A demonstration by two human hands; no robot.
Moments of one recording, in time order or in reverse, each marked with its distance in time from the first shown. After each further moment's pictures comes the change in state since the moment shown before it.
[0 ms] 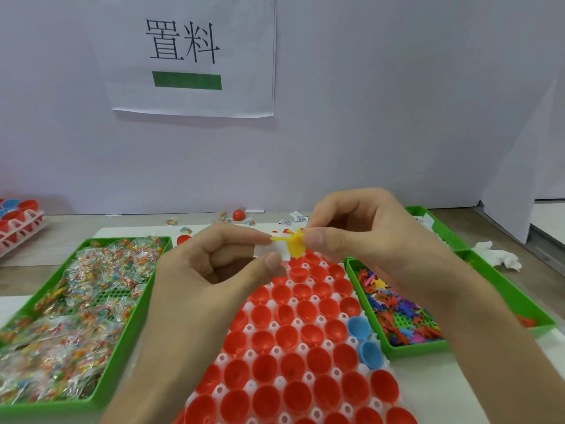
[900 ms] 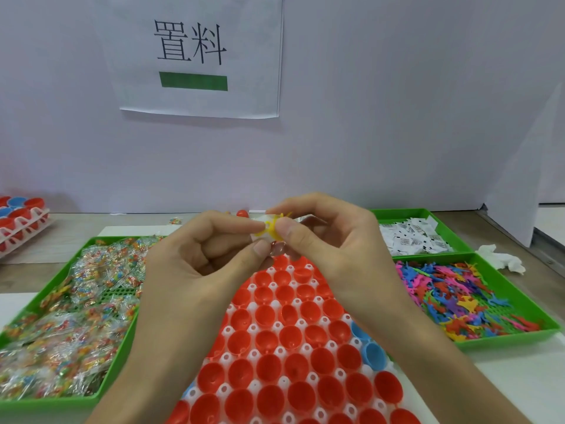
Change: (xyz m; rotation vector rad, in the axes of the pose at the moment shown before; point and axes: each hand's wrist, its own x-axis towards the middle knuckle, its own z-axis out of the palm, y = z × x) left_hand 0.002 0.004 -0.006 -0.073 0.053 0.058; right_hand 0.006 0.013 0.053 -0.012 0.356 -0.117
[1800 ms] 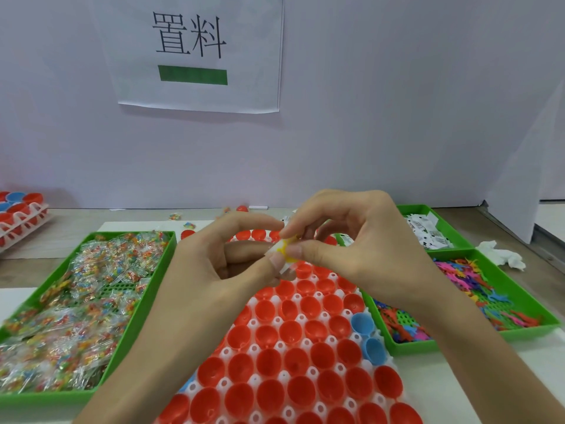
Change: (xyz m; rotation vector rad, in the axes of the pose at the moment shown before) left_hand 0.003 -0.005 -0.006 0.125 -0.246 -0.113; right_hand 0.008 -0.012 -0.026 -0.356 -0.185 -0.085
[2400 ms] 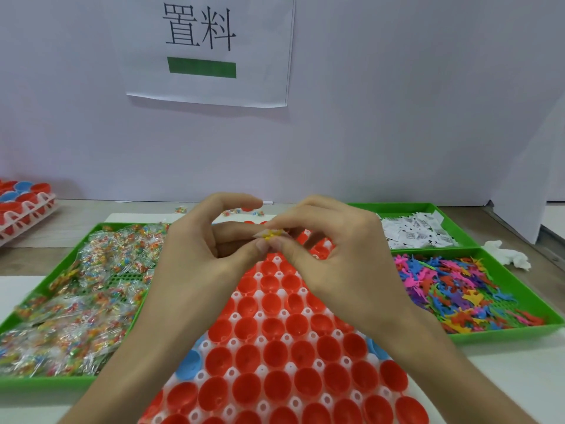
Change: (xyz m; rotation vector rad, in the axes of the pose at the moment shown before) left_hand 0.008 -0.012 -0.012 0.046 0.154 0.002; right_hand -0.005 0.009 0.041 -0.263 0.214 -0.162
